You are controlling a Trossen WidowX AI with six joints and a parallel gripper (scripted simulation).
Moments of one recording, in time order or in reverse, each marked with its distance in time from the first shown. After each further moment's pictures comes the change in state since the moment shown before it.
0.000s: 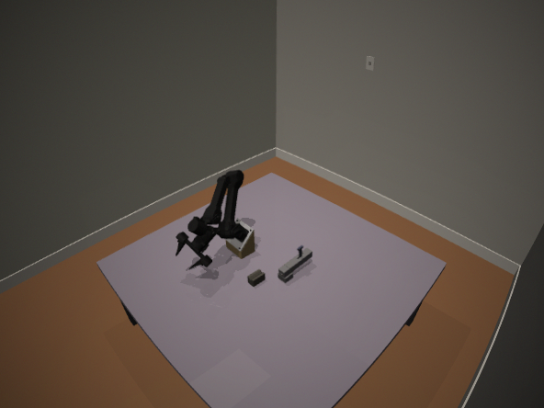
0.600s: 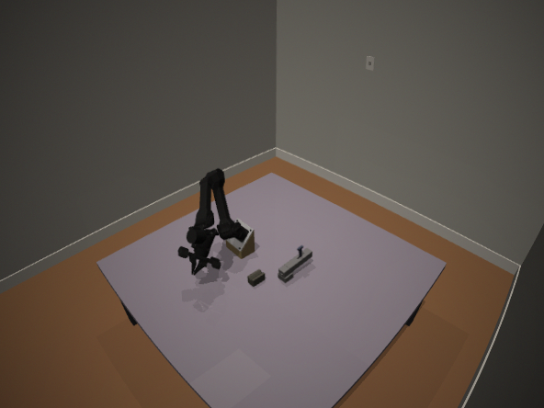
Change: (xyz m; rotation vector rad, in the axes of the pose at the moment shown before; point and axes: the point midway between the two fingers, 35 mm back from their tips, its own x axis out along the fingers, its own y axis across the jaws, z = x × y) arm -0.002 -0.061 -0.031 -0.411 0.037 -0.336
